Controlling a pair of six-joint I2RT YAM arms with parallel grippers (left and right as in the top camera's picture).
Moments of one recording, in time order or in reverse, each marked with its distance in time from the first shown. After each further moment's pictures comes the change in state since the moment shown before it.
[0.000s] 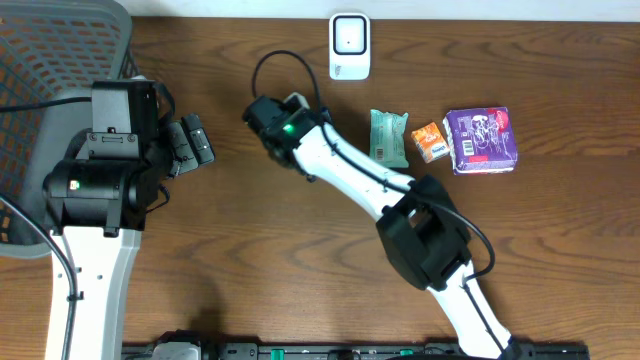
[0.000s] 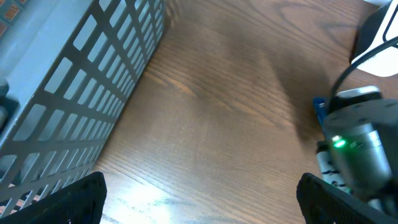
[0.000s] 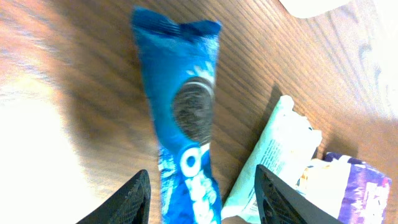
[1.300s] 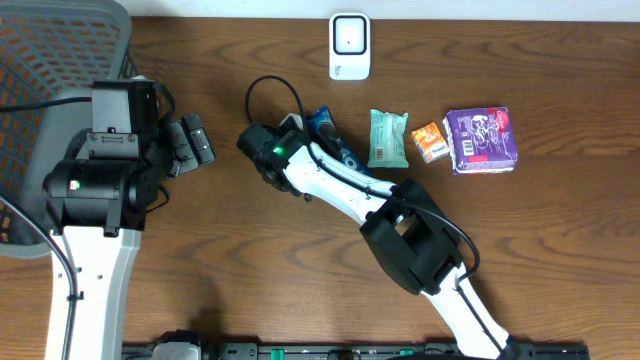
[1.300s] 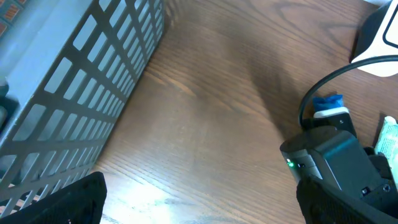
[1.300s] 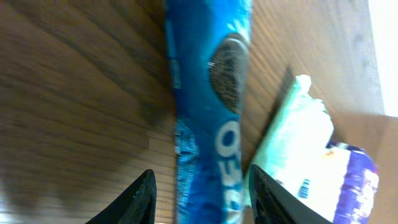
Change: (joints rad) left arm 0.000 0.000 0.000 0.000 0.000 0.000; right arm 0.037 0.021 -0.111 0.043 0.092 0.031
